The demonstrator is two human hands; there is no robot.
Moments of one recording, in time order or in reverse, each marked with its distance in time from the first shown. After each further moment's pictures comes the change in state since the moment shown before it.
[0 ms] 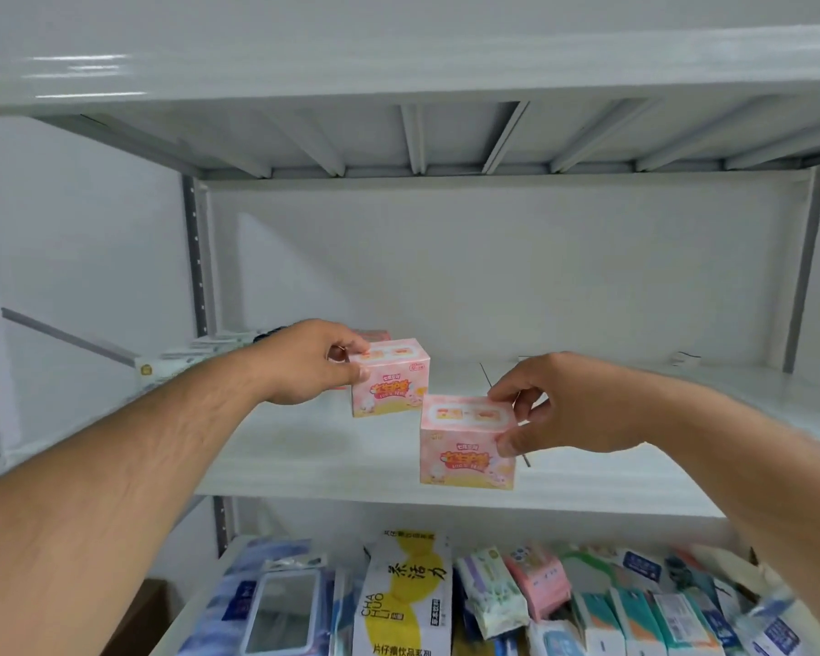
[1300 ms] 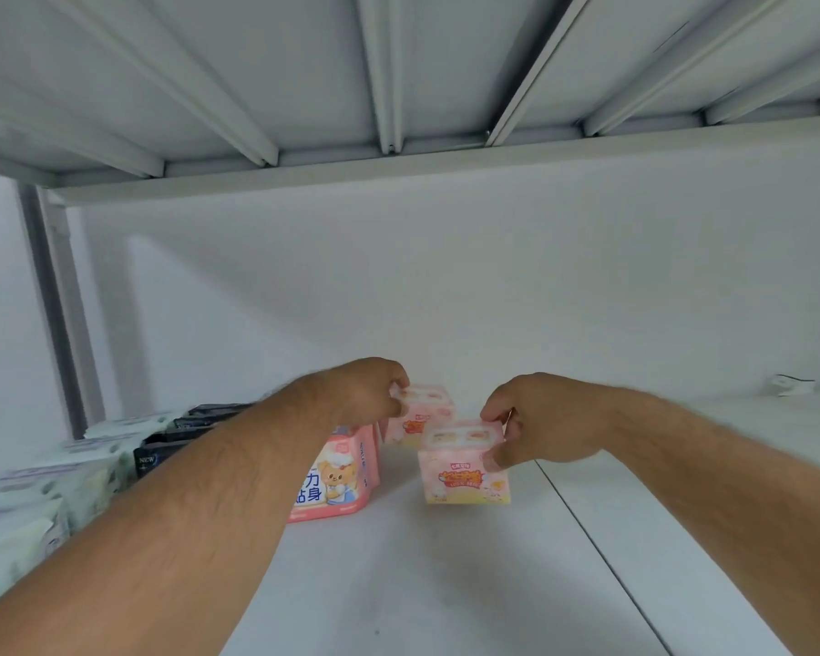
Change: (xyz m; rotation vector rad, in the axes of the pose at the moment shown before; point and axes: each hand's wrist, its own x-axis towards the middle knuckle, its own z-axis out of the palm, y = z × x) left_hand 0.340 -0.071 0.083 0.304 -0.219 0.046; right_hand 0.300 0.121 0.023 -0.007 -0.019 0.126
